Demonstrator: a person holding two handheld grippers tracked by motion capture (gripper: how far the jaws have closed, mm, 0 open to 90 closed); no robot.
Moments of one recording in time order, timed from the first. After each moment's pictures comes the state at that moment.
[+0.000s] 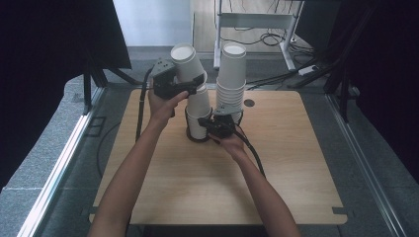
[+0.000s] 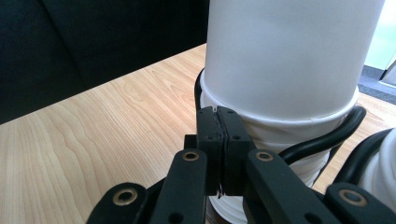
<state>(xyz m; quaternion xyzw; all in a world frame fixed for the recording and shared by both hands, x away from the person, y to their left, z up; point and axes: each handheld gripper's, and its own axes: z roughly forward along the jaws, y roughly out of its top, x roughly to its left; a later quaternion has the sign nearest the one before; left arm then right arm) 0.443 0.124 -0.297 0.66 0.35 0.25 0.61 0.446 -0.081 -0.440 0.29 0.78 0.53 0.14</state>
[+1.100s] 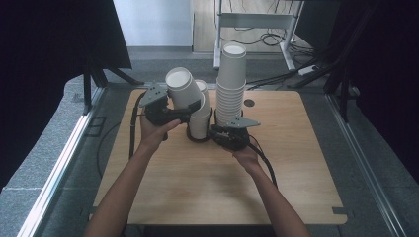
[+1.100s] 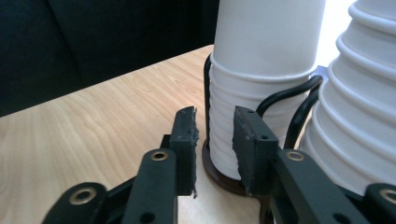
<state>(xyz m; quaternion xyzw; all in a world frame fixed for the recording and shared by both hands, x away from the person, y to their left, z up) 0.375 0.135 -0.319 0.69 0.31 0.24 0.62 0.398 -0.124 -0.436 0.28 0.77 0.55 0.16</state>
